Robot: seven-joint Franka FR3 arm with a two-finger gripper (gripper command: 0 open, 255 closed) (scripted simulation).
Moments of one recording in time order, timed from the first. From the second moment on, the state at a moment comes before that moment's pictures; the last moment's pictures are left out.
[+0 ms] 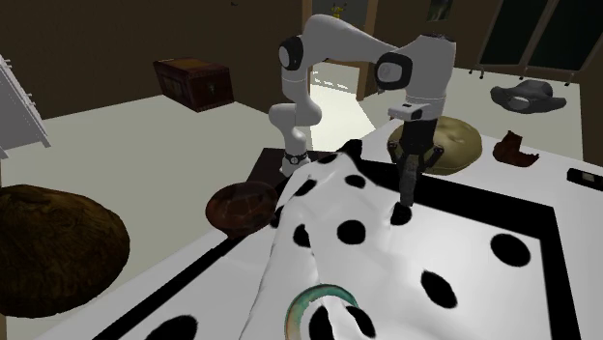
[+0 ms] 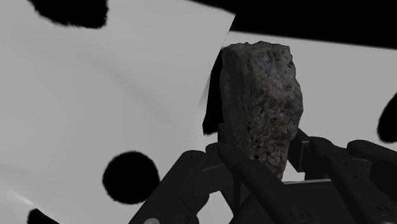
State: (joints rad) arm 0.15 0.19 0.60 -1.63 -0.18 1.90 0.99
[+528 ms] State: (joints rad) arm 0.15 0.19 0.61 -1.53 -0.18 1.80 0.98
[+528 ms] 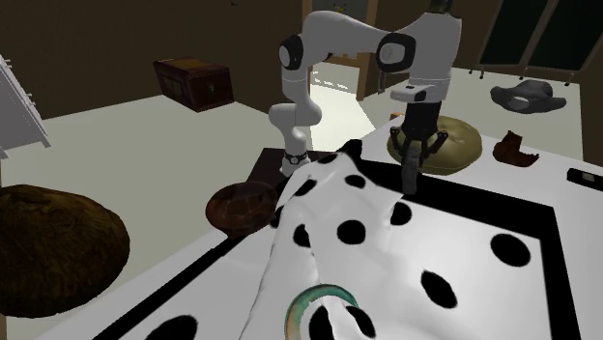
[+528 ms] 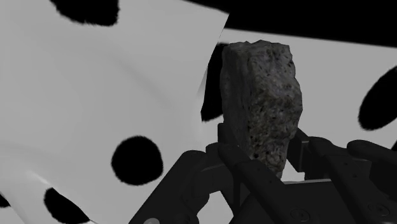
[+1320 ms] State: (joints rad) arm 0.19 0.24 0.61 -1.30 -0.21 1.62 0.98
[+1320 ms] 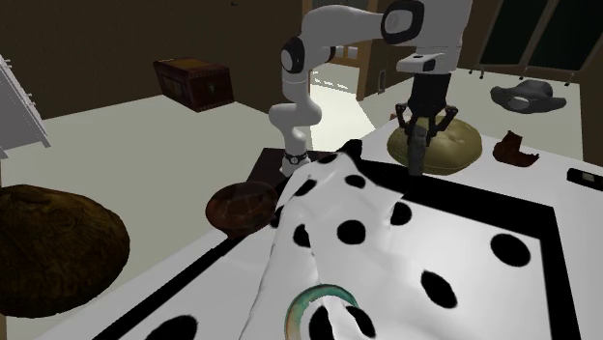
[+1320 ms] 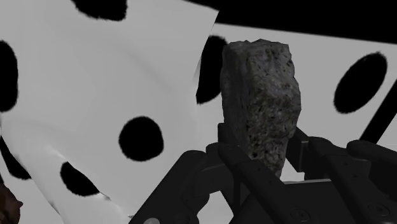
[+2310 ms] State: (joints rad) arm -0.04 0.06 0.50 -1.46 -0.06 1.64 0.66
